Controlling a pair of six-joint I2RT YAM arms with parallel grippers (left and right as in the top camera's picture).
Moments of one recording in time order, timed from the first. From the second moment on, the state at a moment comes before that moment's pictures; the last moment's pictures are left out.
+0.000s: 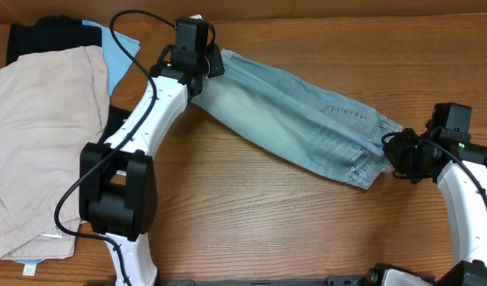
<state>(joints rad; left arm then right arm) -0.26 2.02 1.61 -0.37 -0.06 -0.43 -0.28 1.36 0.96 -0.81 -0.21 0.64</state>
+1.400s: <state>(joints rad) -0.32 1.87 1.80 -0.72 -0.09 -0.28 -0.28 1.37 1.24 -1.43 -0.21 0.50</state>
